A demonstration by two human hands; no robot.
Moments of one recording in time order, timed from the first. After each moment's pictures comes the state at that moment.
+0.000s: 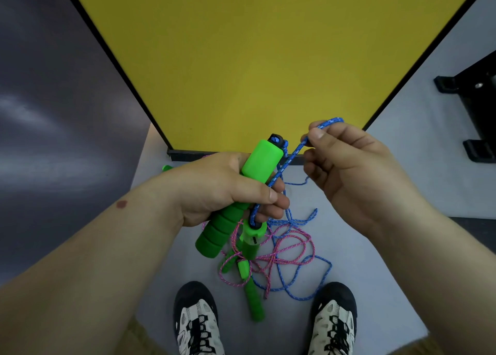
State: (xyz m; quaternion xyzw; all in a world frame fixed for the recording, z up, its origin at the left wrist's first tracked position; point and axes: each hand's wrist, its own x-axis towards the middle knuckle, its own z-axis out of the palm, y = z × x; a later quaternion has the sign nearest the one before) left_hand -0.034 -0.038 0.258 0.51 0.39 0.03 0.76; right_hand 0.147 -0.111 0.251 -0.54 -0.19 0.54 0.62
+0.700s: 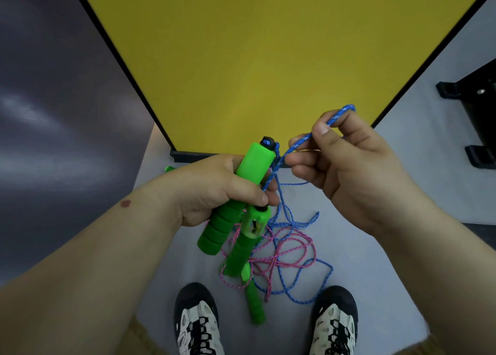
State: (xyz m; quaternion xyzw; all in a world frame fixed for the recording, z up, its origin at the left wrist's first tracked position) left_hand -0.043 -0.028 0.245 0.53 0.40 0.04 0.75; right_hand 0.140 -0.108 0.261 -0.48 -0.27 0.56 0.61
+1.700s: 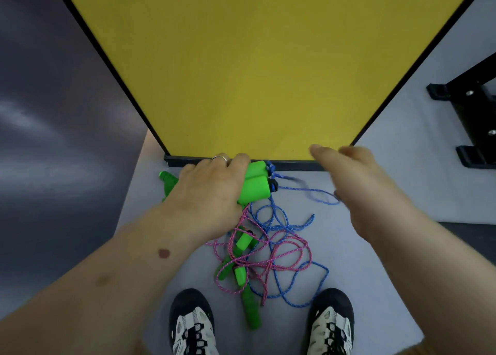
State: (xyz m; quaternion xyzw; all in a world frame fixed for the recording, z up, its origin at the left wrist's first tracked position) left_hand -0.036 -0.036 0.226 0.89 0.44 -0.06 0.10; right_hand 0.163 -0.108 0.242 -0.80 -0.22 0.41 0.38
